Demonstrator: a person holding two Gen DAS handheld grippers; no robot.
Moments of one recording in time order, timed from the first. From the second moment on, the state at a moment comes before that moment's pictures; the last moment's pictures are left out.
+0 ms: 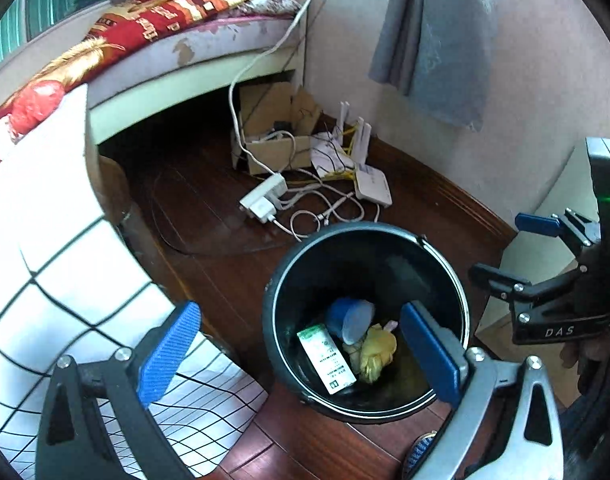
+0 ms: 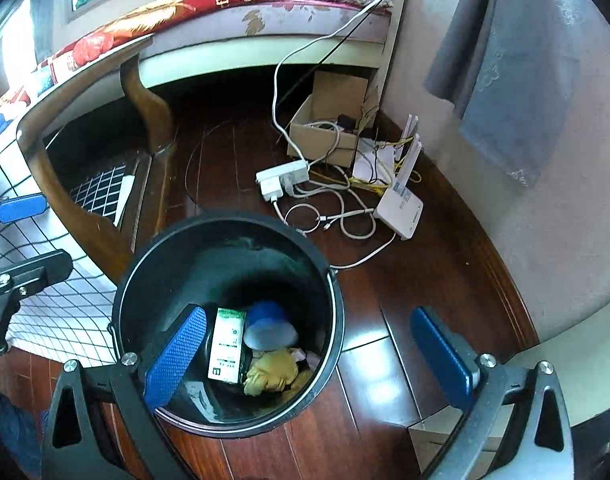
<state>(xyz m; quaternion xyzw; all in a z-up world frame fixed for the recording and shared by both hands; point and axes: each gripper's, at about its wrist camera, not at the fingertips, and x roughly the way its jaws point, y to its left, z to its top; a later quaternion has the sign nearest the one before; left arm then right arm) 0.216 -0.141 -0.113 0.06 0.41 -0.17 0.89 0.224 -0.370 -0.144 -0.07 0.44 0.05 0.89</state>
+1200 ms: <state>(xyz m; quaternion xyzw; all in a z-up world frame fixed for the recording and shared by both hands) 0.156 0.072 -0.020 -0.04 0.30 0.04 0.95 0.222 -0.167 -0.013 -0.07 0.31 0.21 0.93</state>
